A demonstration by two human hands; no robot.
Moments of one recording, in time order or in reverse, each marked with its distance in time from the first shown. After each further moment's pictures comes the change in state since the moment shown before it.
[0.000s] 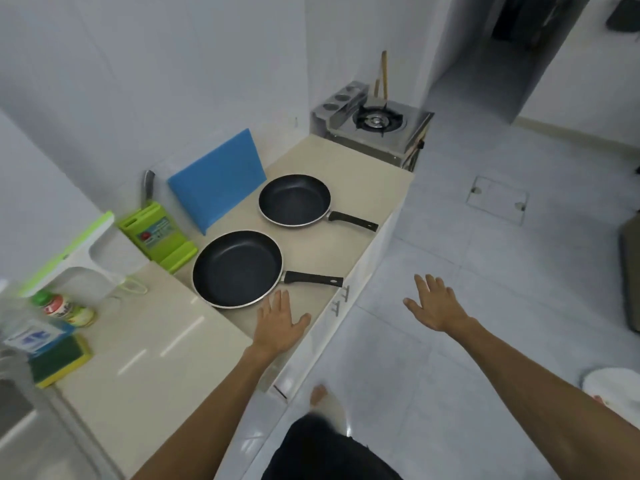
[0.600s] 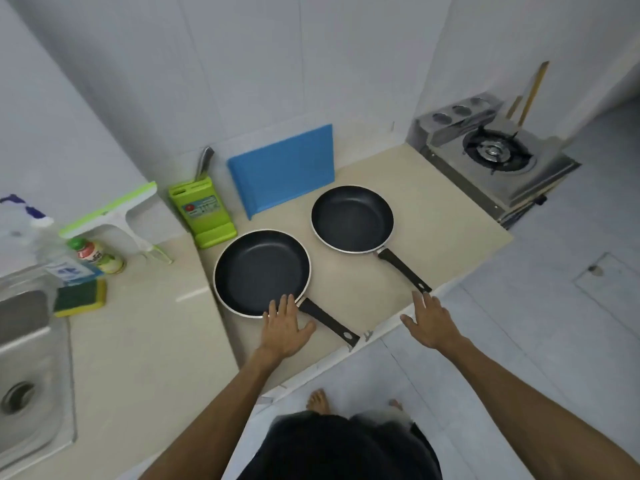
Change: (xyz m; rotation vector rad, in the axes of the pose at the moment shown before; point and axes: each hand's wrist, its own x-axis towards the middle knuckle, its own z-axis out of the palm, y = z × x) left_hand 0.119 0.030 -0.003 -0.178 0.038 -0.423; right_hand 0.233 -0.041 -0.066 -0.147 -0.115 -0.353
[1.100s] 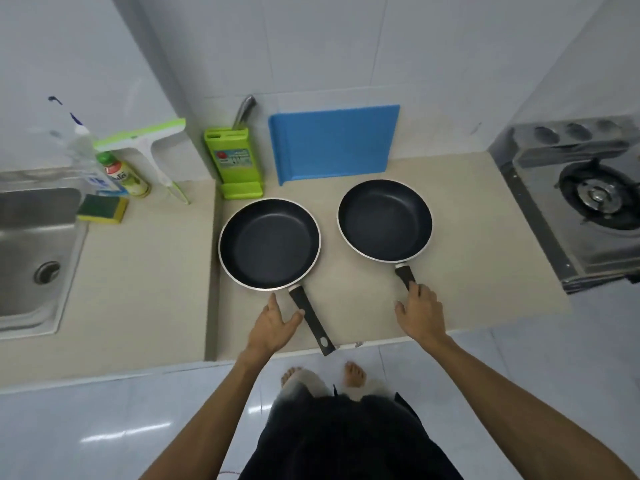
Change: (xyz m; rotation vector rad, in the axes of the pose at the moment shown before) left_hand 0.013 0.042 0.056 -0.539 0.171 -0.453; right_hand 0.124 0.004 -0.032 -0.072 0.131 -0.210
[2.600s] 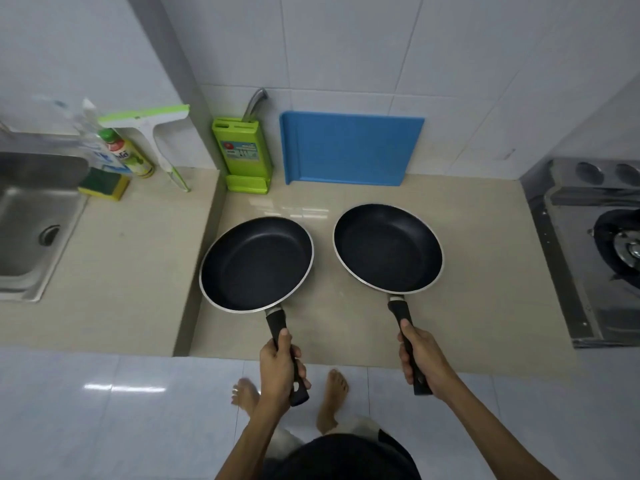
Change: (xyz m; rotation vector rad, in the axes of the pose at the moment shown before) left_hand -0.055 0.090 0.065 -1.067 0.260 -0.314; right_hand 0.028 0.055 -0.021 1.073 -0.497 0.203
